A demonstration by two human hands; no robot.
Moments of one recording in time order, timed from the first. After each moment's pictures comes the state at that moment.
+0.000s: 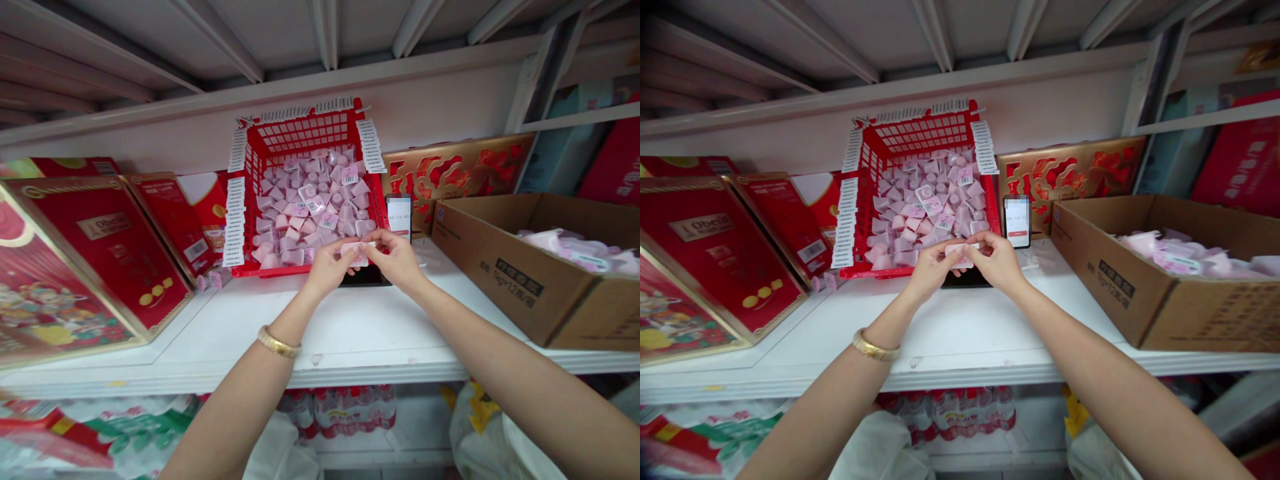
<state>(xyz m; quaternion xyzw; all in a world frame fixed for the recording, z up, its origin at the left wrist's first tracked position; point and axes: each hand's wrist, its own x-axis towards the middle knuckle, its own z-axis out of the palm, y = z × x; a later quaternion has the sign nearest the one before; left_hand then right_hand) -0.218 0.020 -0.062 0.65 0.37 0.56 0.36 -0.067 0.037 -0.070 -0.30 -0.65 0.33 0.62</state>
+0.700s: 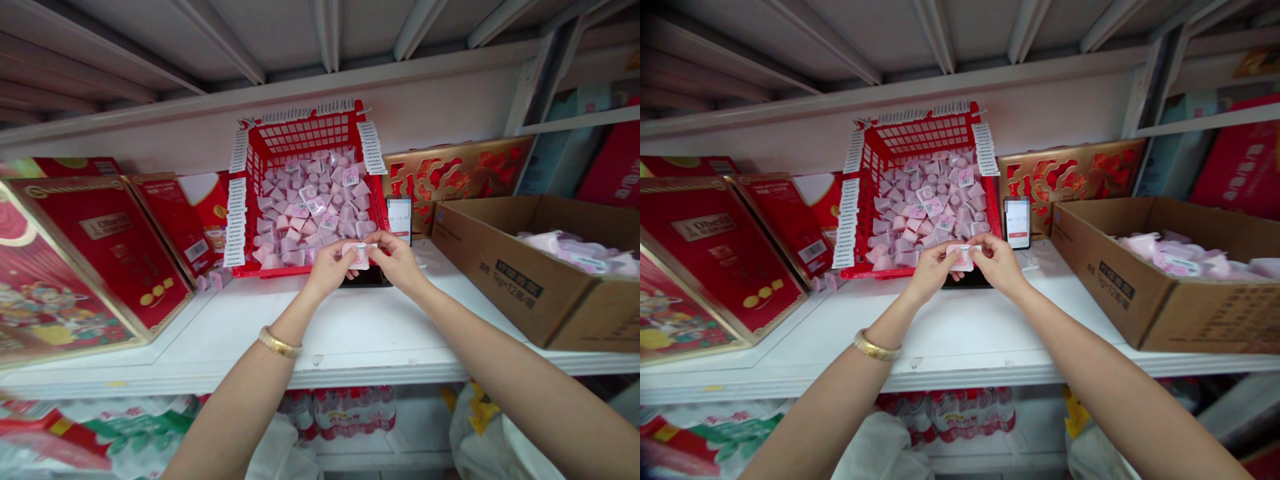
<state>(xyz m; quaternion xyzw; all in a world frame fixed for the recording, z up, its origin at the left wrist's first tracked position) -0.218 0.022 -0.064 0.65 0.39 0.54 0.37 -0.065 0.038 -0.074 -0.30 -0.67 0.32 0.60</state>
